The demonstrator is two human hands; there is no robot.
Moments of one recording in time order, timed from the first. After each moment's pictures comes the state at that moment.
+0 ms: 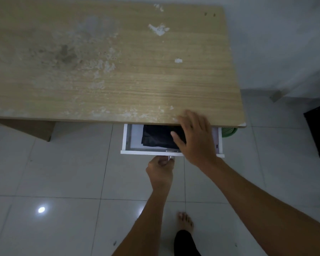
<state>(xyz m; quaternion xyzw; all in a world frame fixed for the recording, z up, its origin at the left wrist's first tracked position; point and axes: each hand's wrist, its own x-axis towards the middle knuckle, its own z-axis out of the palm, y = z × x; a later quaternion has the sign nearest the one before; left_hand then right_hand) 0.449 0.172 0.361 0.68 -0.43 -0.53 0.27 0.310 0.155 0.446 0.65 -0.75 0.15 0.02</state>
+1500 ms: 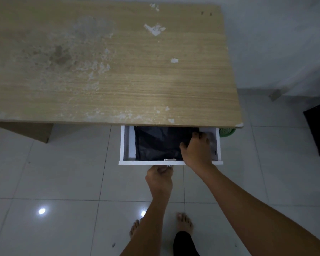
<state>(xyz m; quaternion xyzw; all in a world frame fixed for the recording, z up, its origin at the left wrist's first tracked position) 0.447 0.191 0.352 0.70 -0.40 -0.53 0.26 0.313 0.165 0.420 0.38 -0.89 0.11 -0.21</state>
